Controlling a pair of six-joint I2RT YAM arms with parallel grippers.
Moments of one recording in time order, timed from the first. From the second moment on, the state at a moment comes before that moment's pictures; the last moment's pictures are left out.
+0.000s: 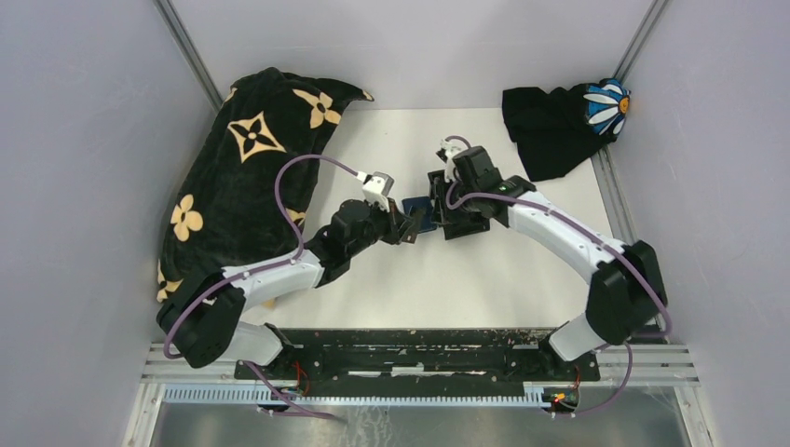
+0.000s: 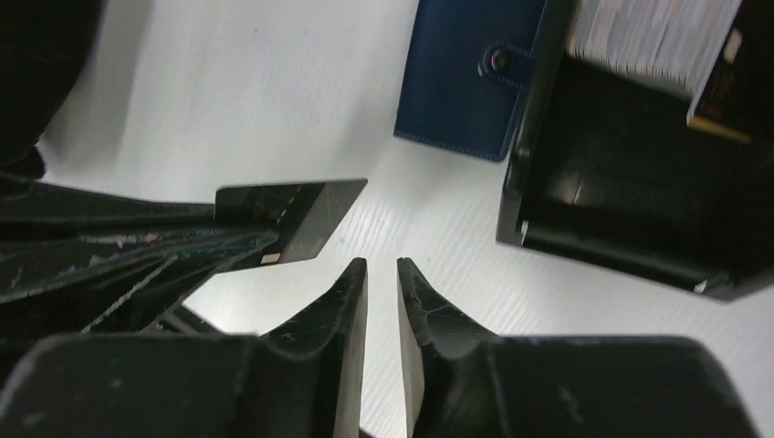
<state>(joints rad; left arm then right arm) -0.75 1.37 0.66 0.45 0.05 -0.41 0.57 1.48 1.16 -0.51 -0.20 0.36</state>
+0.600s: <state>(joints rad) -0.59 1.56 0.66 0.58 -0.02 -0.58 0.63 2.00 1.55 -0.53 0.10 0.25</state>
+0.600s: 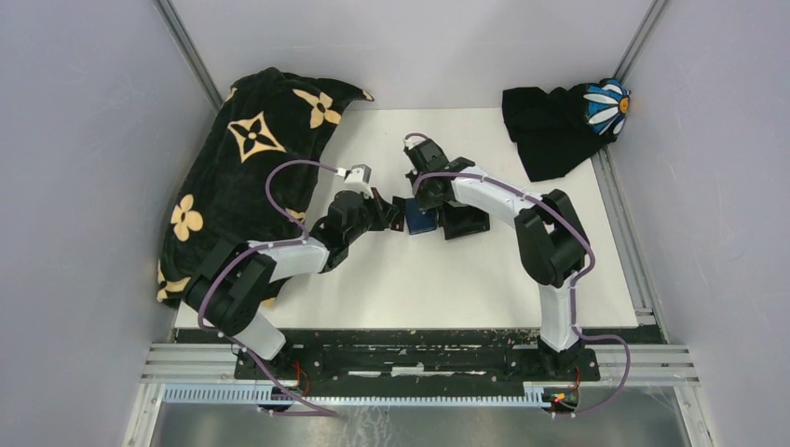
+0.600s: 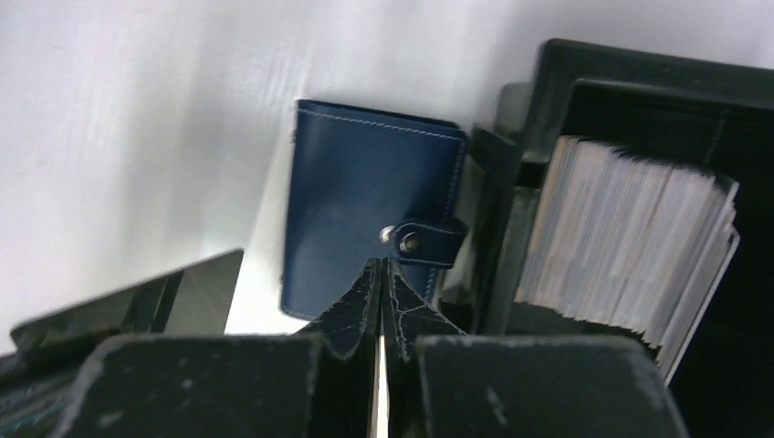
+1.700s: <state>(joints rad) -0.54 1.82 0.72 0.87 0.12 -0.83 0.51 2.10 1.62 -0.59 0.33 0.15</state>
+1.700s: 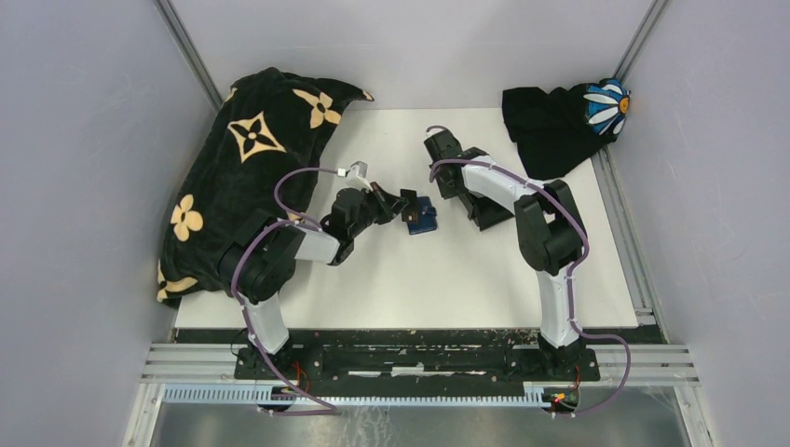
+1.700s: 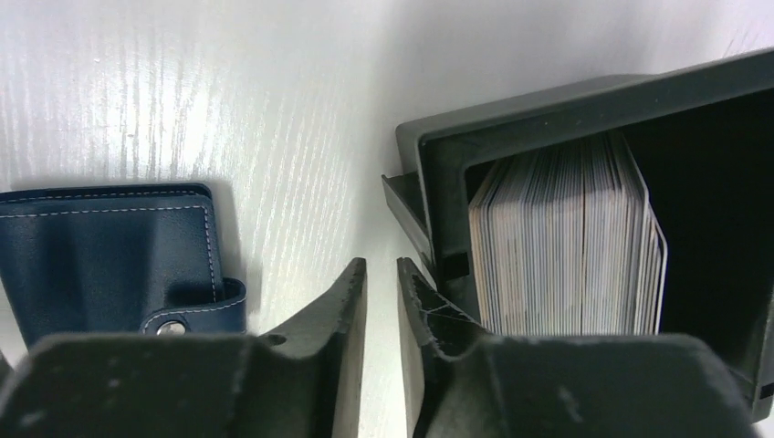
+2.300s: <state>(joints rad) -0.51 1.84 0.57 1.11 0.16 -0.98 0.53 1.98 1.60 -0.57 0.27 0.15</state>
